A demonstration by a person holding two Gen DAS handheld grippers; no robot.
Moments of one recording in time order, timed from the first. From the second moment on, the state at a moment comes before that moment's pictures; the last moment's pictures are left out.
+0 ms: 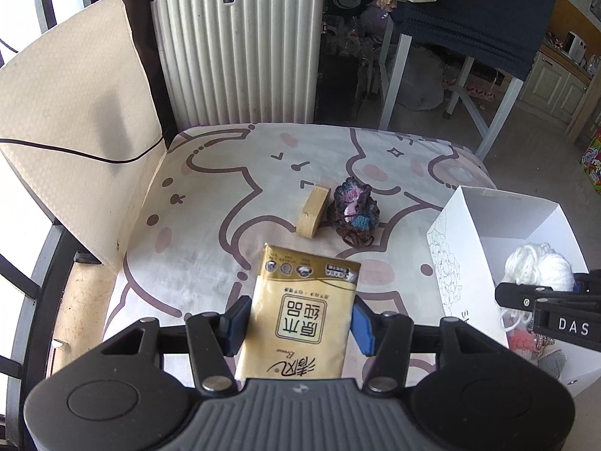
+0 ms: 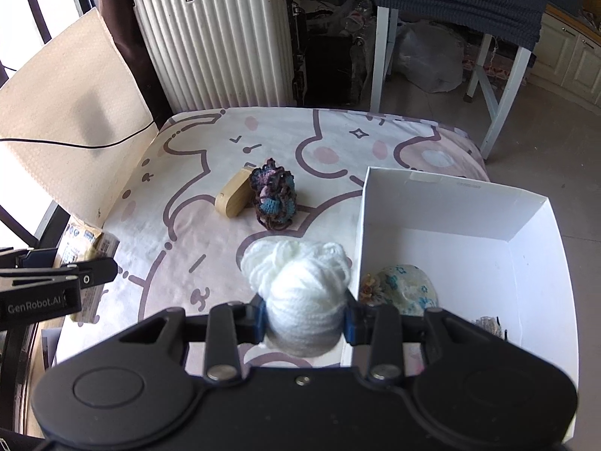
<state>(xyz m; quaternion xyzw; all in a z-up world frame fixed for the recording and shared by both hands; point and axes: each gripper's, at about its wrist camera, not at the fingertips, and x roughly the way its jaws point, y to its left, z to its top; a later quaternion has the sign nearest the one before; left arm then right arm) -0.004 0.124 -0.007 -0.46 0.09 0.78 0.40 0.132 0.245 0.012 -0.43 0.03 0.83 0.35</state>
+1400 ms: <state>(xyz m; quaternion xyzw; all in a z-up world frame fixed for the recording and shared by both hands) 0.090 0.252 0.009 -0.44 0.12 0.70 0.54 0.250 0.330 0.043 -0.43 0.08 0.79 0.43</state>
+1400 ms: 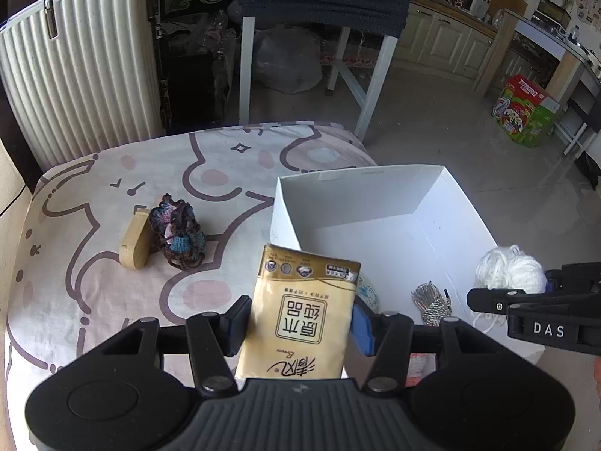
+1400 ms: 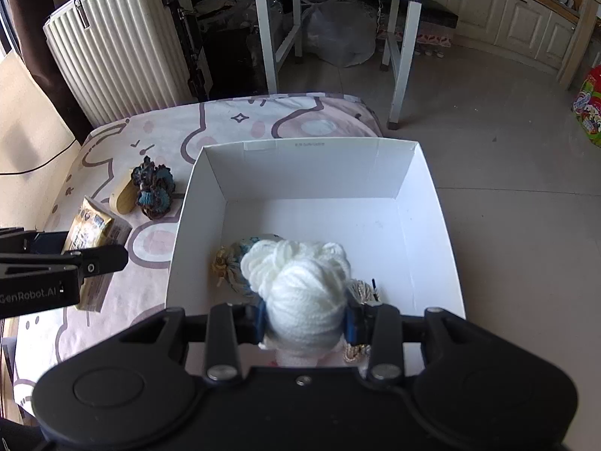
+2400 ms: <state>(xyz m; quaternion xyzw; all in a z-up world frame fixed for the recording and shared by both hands) 0.172 0.312 -0.031 -0.48 0.18 0.64 0.57 0.288 0.363 -0.034 -0.58 0.08 0.71 0.39</state>
